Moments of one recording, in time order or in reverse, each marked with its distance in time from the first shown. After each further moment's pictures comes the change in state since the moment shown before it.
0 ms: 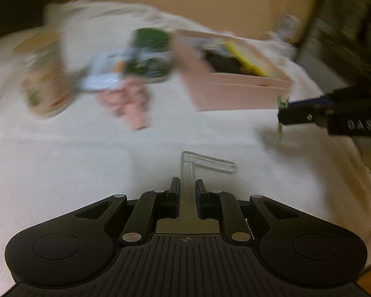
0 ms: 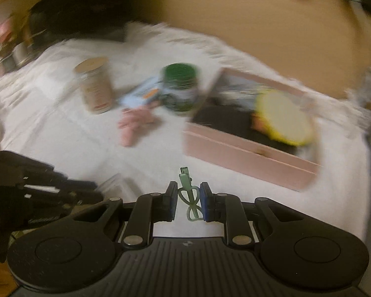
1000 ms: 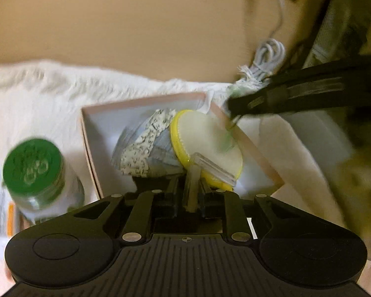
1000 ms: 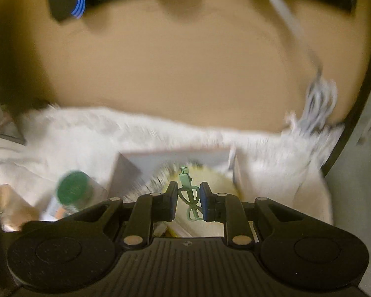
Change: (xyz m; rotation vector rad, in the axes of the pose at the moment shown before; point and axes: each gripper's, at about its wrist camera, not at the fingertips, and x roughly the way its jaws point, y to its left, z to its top) left arm 0.133 -0.045 0.168 0.115 -0.039 -0.123; right arm 0.070 -0.127 0.126 0.368 -0.037 -0.157
